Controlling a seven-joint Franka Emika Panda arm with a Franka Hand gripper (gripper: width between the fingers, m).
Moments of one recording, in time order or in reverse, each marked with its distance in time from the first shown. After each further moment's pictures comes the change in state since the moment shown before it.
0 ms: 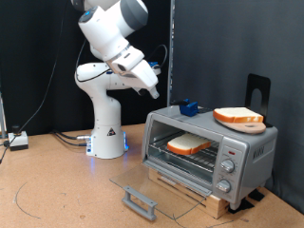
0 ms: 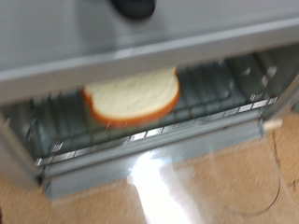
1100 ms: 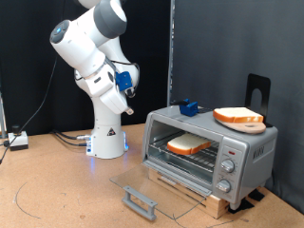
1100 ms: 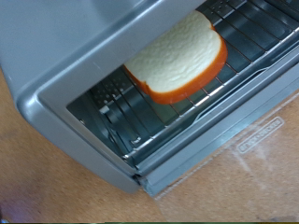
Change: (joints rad) arm -0.066 0.207 -0.083 0.135 -0.051 -0.227 0.305
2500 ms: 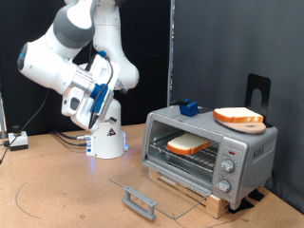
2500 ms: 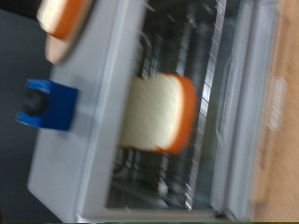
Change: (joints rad) arm -0.065 0.258 -0.122 0.149 0.172 -0.145 0.670
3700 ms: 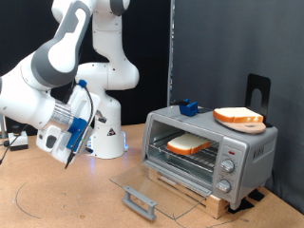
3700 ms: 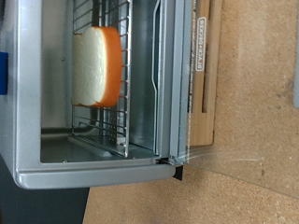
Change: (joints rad) arm -0.027 0.336 -0.042 0.228 -0.054 -0.116 -0.073
